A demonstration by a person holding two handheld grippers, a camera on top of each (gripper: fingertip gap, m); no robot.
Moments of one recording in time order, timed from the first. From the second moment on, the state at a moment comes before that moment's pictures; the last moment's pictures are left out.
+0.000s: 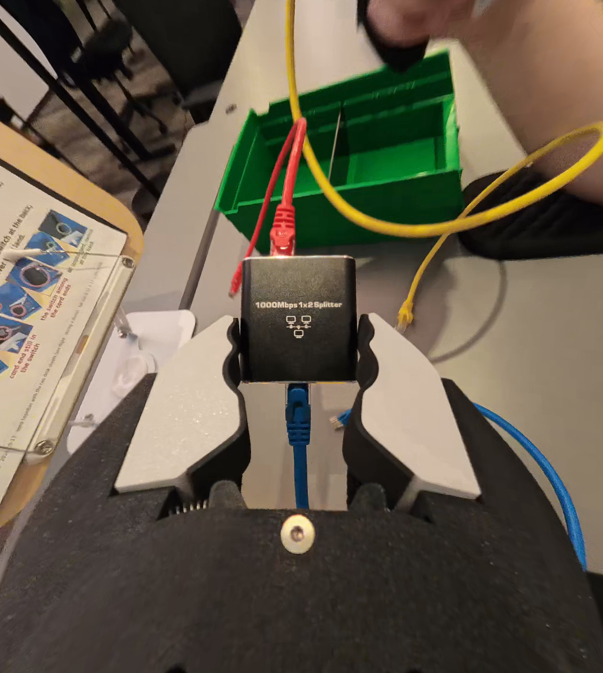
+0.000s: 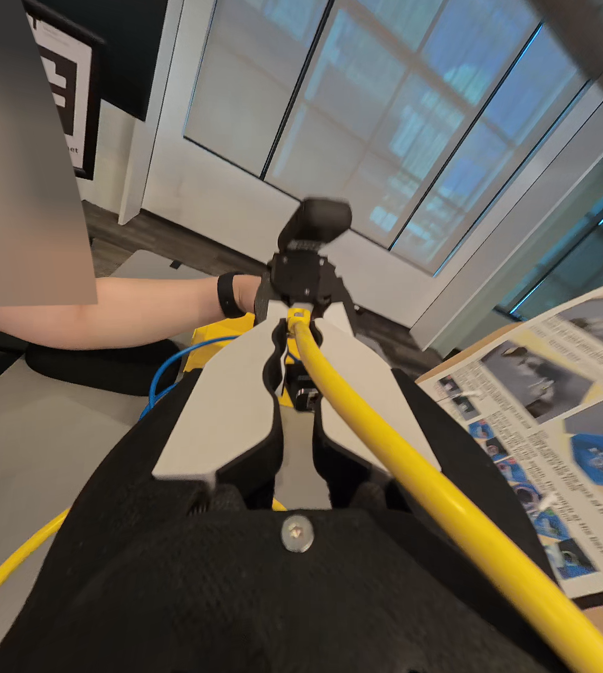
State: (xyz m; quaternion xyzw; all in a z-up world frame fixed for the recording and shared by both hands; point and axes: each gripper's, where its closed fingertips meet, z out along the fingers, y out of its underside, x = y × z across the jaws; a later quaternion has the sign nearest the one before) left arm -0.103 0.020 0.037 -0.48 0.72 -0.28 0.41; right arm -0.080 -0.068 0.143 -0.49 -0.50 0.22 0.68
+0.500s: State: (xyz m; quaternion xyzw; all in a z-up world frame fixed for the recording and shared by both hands) left arm -0.135 0.021 0.074 -0.44 0.66 -0.41 0.44; right arm -0.096 -0.036 0.128 -0.52 -0.45 0.26 0.68
